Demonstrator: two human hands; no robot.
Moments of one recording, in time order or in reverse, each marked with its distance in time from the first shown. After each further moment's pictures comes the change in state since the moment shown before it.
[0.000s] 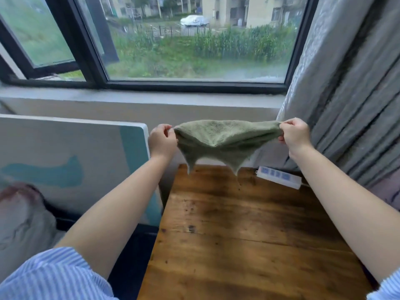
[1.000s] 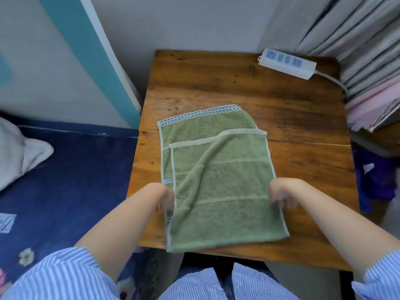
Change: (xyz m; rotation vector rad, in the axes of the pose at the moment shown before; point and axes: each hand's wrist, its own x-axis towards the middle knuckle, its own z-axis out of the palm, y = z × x) left_hand -0.231 -0.217 0.053 1.075 -1.864 -0.534; right_hand -0.178 0.265 -0.043 -1.442 -1.440 0.756
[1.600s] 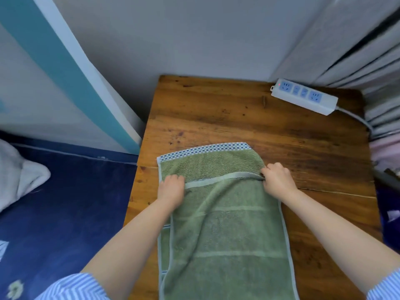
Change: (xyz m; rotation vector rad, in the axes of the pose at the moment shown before) left_hand 0.036 0.012 -0.104 -0.066 0.907 0.002; right_hand 0.055 -0.014 -0.117 -0.100 0.861 -0.211
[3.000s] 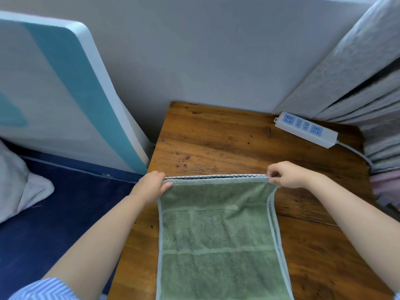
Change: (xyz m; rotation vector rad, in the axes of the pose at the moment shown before) left_hand 0.017 -0.075 -0.060 -0.198 0.142 0.050; right_hand 0.039 0.020 -0.099 0.284 -0.225 -0.207
